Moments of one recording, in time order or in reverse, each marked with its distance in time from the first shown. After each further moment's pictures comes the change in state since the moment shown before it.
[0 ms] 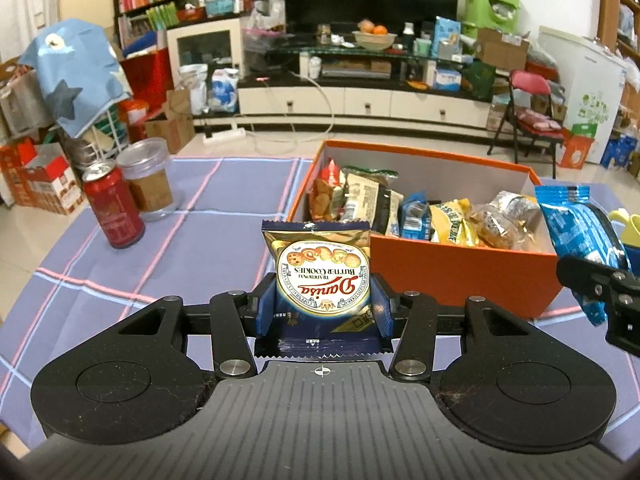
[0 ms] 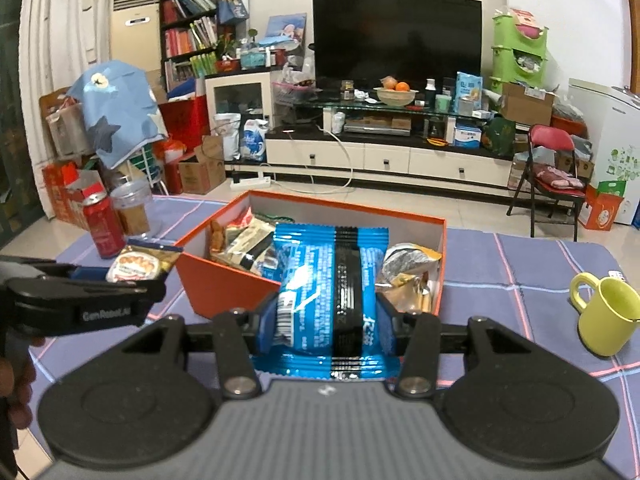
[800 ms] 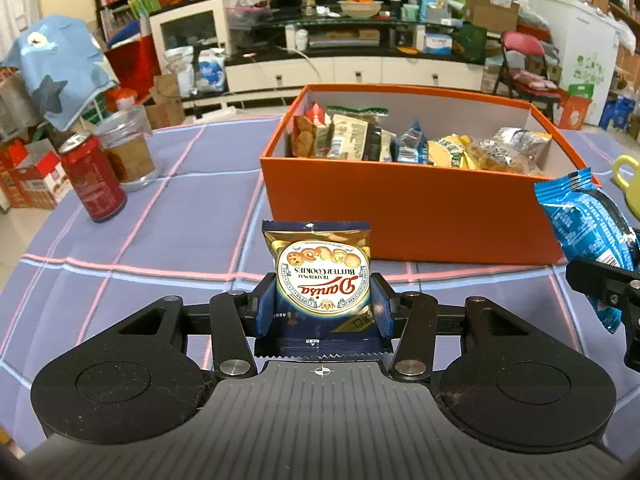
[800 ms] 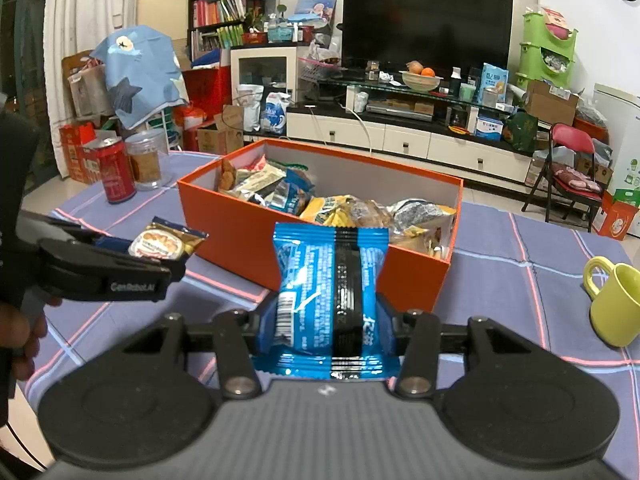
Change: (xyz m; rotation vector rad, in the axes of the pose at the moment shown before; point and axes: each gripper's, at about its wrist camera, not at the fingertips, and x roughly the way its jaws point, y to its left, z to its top) left arm 0.033 -0.011 -0.038 0.066 0.071 0.004; right arm 0.011 -0.002 -0.043 -0.093 0.050 0.046
